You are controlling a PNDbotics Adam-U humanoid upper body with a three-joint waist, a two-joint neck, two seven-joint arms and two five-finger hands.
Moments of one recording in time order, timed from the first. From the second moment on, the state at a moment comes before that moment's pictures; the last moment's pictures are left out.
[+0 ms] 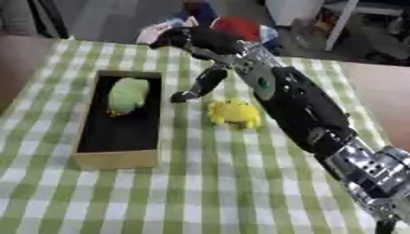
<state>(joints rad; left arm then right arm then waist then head) -0.28 0.22 0.05 -1.92 0.25 -0.10 -0.36 -0.95 -0.49 0.24 -1.03 0.75 -0.70 0.16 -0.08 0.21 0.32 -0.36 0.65</state>
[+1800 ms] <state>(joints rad) -0.26 0.23 0.06 -1.91 0.23 -0.12 -0.36 -0.84 -0.52 0.16 -0.81 1.03 -0.64 0.01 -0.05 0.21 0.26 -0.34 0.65</state>
